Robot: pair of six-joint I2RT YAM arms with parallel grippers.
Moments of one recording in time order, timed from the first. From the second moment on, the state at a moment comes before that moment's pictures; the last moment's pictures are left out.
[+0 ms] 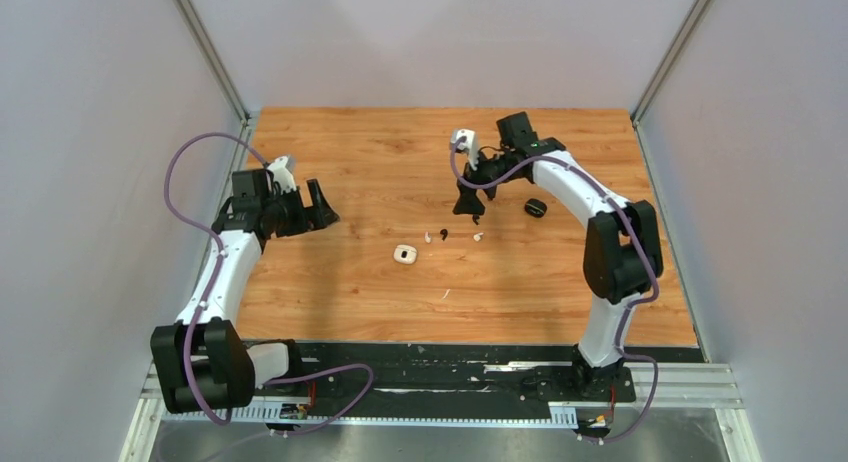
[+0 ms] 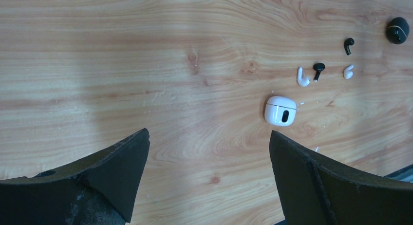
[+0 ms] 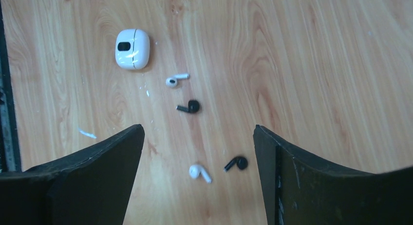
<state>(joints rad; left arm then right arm) 0.10 1.20 0.87 -0.48 0.44 -0.19 0.32 1.83 1.49 -0.62 -0.80 -0.66</state>
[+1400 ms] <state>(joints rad) 0.11 1.20 0.85 -0.40 0.41 -0.43 0.82 2.08 1.54 -0.43 -0.33 -0.48</state>
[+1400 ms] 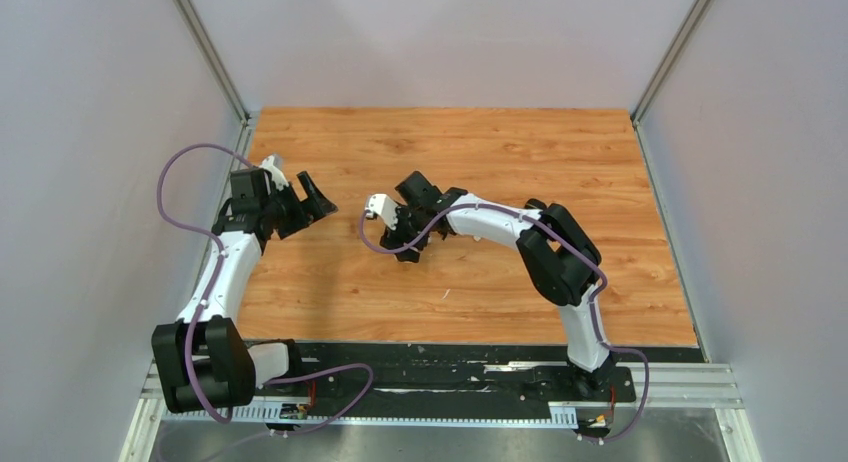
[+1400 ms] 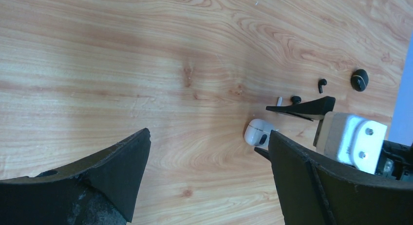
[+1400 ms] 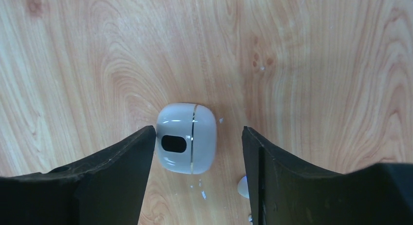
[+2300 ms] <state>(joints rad) 0.11 1.21 0.83 -0.32 0.55 -0.47 0.80 2.04 1.47 -0.43 -0.28 -0.54</state>
